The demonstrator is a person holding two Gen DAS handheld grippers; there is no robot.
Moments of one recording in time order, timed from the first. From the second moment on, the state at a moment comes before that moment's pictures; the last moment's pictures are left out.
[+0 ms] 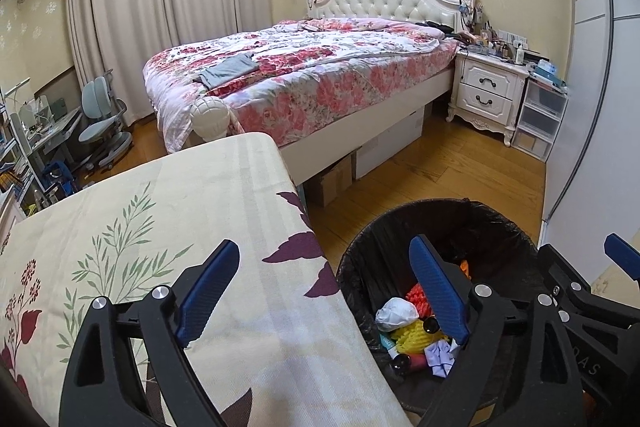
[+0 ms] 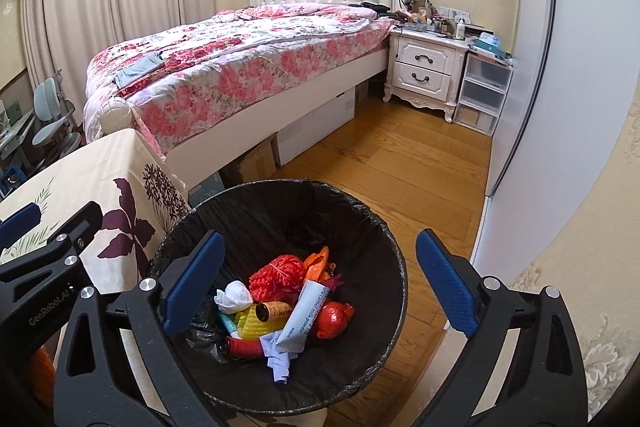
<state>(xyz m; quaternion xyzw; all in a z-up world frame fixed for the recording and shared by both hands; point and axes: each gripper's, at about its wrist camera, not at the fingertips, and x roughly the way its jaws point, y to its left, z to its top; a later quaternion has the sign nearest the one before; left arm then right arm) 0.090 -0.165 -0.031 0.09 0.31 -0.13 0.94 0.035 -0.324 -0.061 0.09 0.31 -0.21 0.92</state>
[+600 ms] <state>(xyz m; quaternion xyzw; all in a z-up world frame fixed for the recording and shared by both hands) 0.053 -0.125 -0.017 0.08 0.30 -0.12 0.94 -0.007 -0.294 -0.041 0.10 0.30 -0.21 0.92</state>
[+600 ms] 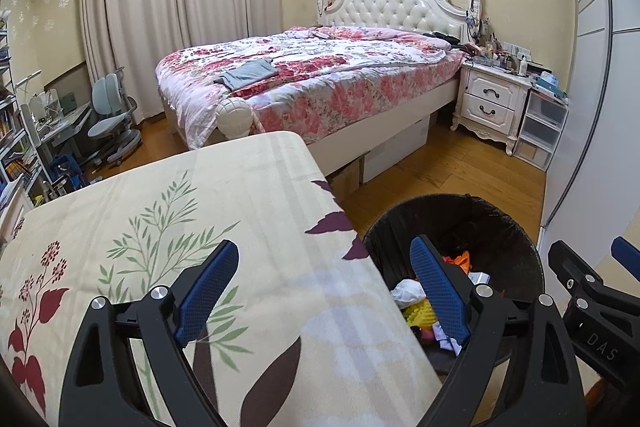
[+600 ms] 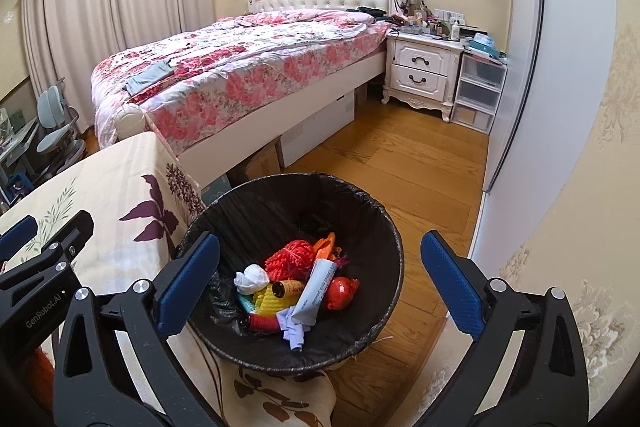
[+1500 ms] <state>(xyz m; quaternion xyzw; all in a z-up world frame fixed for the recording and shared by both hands) -0.004 -0.051 -0.002 0.05 0.29 -0.09 0.95 -0.057 -0.226 -0.013 0.05 0.28 -0.16 0.95</state>
